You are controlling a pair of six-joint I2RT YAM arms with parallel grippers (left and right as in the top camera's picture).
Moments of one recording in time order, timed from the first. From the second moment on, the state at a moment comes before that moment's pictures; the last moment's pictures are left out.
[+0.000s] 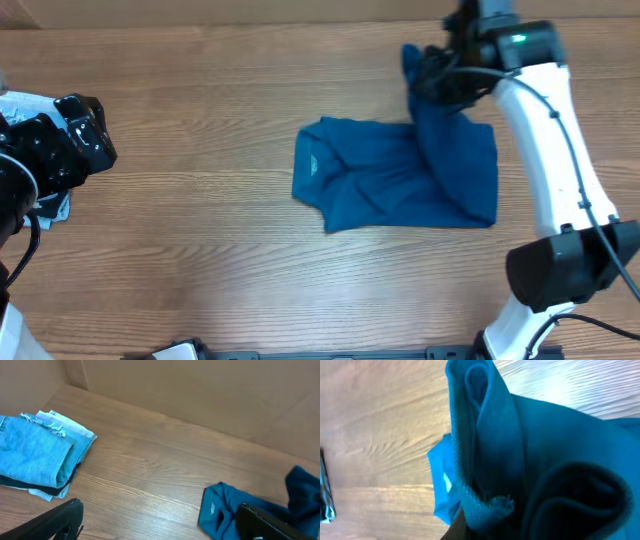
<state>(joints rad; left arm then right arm) 0.29 1.45 2.53 -1.69 0.15 -0.15 0.21 1.91 2.01 -1.22 -0.22 0.46</state>
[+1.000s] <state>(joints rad) 0.29 1.45 2.53 -1.69 0.15 -0.15 0.56 1.95 1.79 -1.06 -0.22 0.55</state>
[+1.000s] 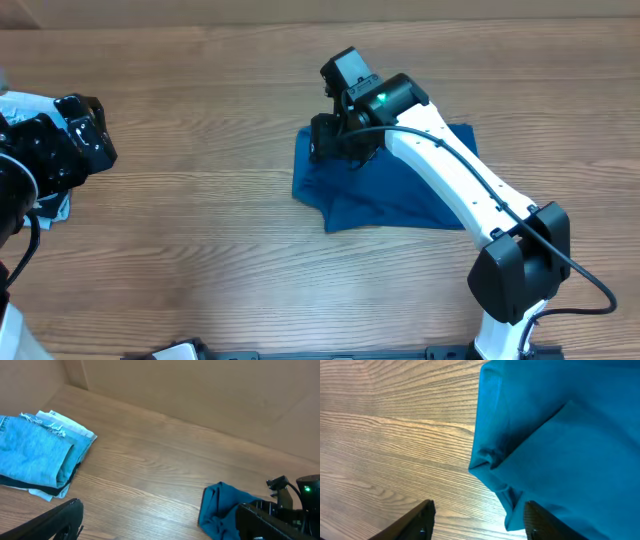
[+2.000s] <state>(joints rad) 0.29 1.45 2.53 -1.69 0.15 -0.15 0.27 2.16 1.76 -1.18 -0.35 0.29</state>
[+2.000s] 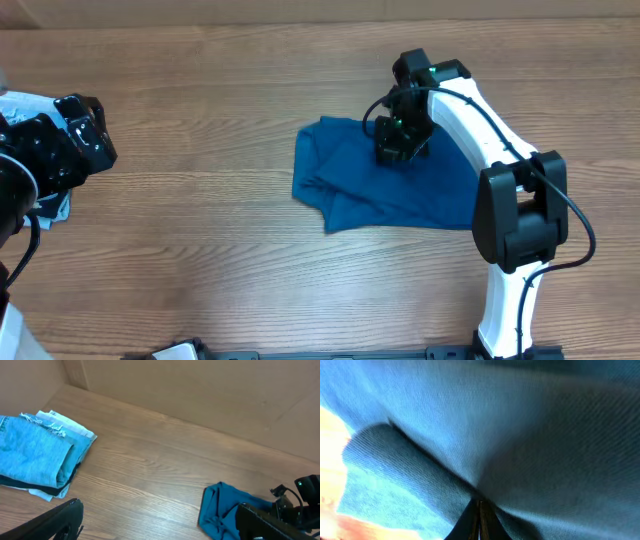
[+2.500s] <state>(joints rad) 0.29 1.45 2.53 -1.69 0.15 -0.15 0.64 2.09 1.72 -1.33 -0.41 0.19</state>
